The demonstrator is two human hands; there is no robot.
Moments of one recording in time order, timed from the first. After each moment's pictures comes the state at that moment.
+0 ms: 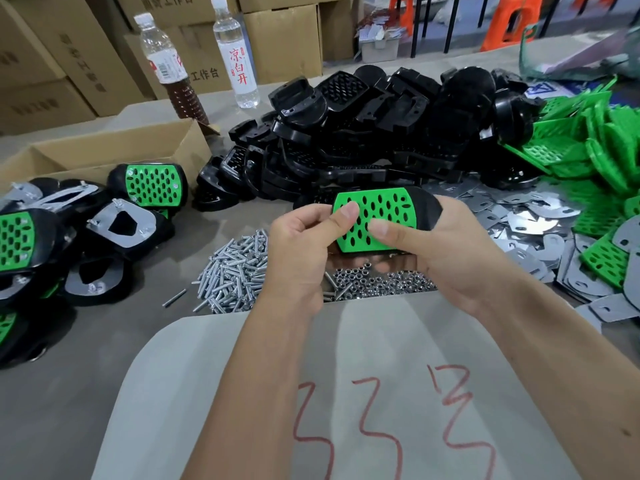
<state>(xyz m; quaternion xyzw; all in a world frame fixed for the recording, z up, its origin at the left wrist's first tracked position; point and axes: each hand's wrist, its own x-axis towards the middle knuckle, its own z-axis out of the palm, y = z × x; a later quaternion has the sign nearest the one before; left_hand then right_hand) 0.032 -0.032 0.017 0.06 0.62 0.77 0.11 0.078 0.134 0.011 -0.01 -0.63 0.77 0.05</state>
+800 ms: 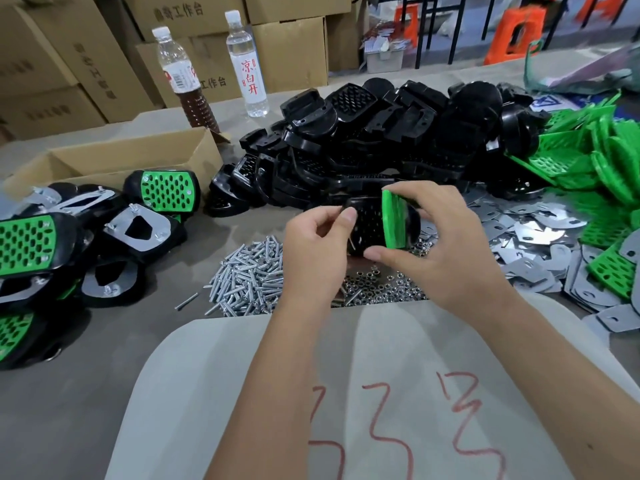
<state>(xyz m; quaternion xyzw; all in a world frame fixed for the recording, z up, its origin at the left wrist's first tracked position) 0.020 -0.025 0.008 0.06 0.70 0.71 0.00 0.072 0.132 0.000 0.06 -0.87 0.40 0.29</state>
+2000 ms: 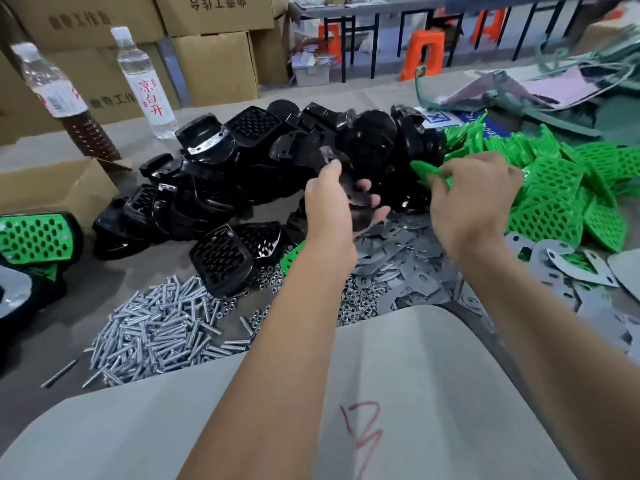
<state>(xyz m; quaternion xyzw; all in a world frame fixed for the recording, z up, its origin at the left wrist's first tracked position) 0.001 0.124 0.052 -0.03 0.48 0.84 0.23 0.054 0.278 0.022 -0.30 -0.88 0.09 0.36</state>
